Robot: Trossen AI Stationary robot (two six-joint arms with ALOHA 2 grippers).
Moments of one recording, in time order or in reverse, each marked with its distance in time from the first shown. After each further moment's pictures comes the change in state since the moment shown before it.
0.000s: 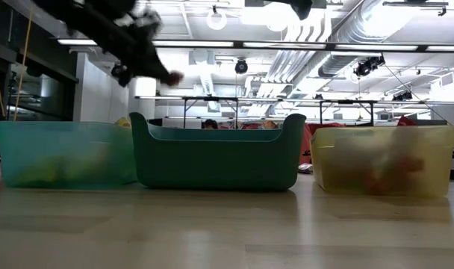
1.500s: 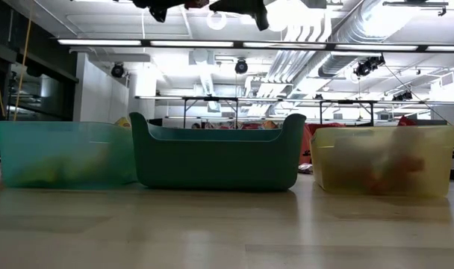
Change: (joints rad) left arm -0.538 0.022 0.067 0.263 -0.059 0.533; right arm -0.004 0.309 0.188 0.165 0.083 0.117
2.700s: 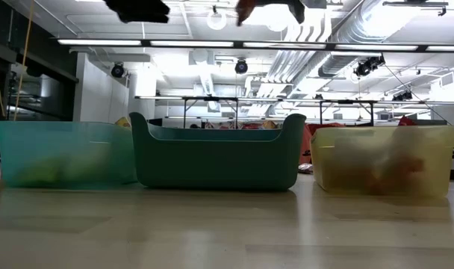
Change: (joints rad) left arm 0.000 -0.174 0.043 -0.348 -0.351 -0.094; right arm -0.098 -0.214 -0.002 -0.332 0.011 -0.036
